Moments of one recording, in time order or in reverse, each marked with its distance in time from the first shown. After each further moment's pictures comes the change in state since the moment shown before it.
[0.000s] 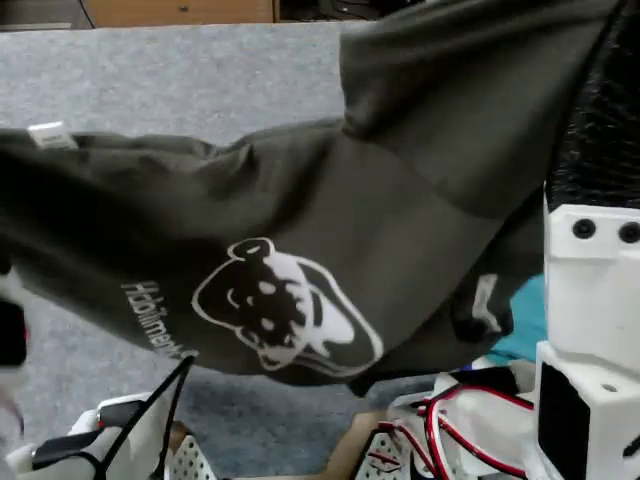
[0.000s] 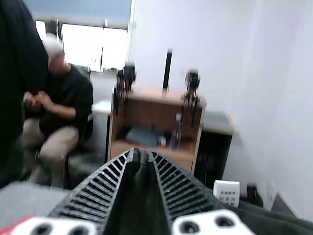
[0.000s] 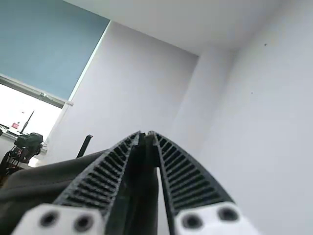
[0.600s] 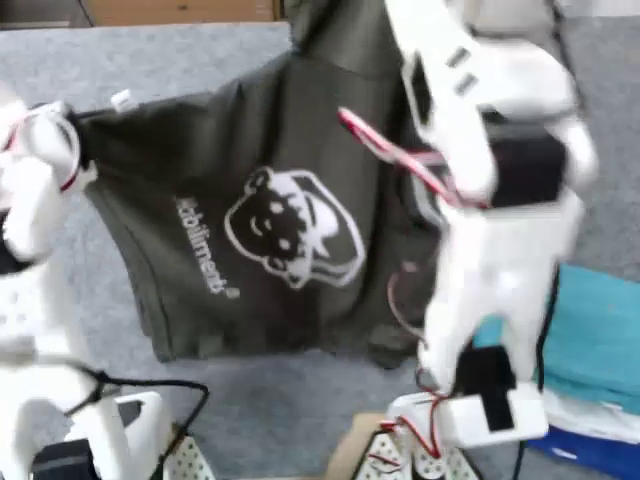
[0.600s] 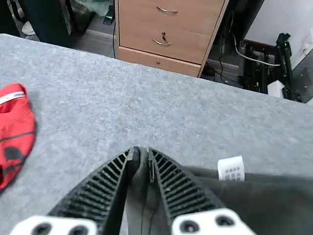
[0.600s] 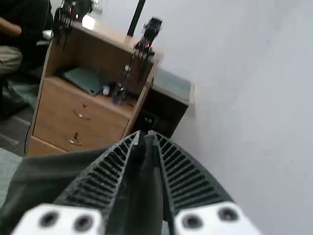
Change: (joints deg) left arm 0.0 -3.6 64.9 -28.6 0.0; right arm 0.1 6.5 51.4 -19.9 -0.8
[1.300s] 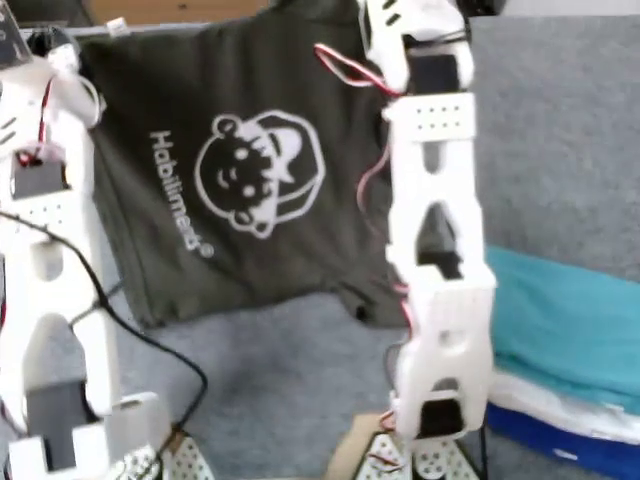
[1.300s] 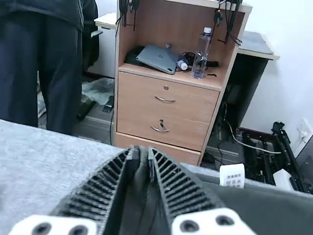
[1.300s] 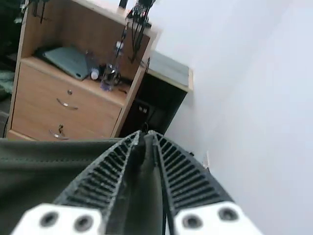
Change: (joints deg) left arm -1.8 17.9 19.5 -61.1 1.1; right arm 2.5 41.8 -20.1 -24.5 0.0
